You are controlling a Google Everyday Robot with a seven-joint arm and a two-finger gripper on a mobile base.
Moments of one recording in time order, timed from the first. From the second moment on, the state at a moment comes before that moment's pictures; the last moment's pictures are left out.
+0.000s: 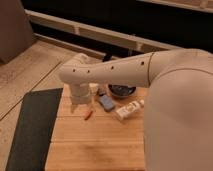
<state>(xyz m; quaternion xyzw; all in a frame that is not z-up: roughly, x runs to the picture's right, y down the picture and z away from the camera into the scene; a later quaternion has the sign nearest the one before) -0.108 0.103 0.703 -0.26 0.23 0.64 0.68</state>
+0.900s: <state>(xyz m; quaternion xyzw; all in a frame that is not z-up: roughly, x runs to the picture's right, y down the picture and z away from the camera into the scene) 0.059 -0.021 0.762 -0.13 0.28 0.77 0.56</state>
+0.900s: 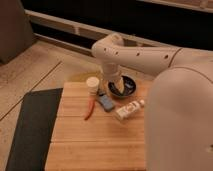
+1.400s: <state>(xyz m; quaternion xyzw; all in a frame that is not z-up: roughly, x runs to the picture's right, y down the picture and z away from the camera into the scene) 0.070 -0.039 0.767 -0.12 0.27 0.77 0.57</state>
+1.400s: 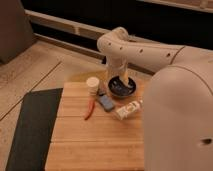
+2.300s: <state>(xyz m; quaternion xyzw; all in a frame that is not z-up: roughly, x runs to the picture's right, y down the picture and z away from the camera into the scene) 0.149 -0.149 0.861 -0.01 0.23 0.77 0.60</state>
